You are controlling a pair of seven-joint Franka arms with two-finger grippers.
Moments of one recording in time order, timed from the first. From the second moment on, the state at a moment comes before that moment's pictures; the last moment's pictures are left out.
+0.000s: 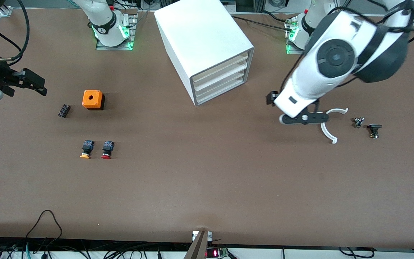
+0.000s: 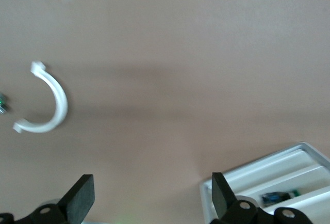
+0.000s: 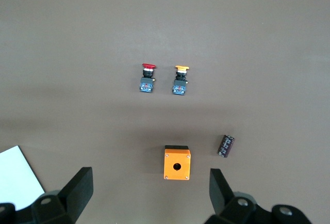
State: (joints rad) left arm 0.10 0.33 -0.59 -1.43 0.16 1.53 -0.48; right arm -0.06 0.06 0.11 -1.51 -0.02 1.58 0.02
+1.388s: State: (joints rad) left arm -0.03 0.00 -0.04 -1.70 -0.01 1.65 -0.02; right arm -0.06 0.06 0.11 -1.50 -0.02 1.58 0.02
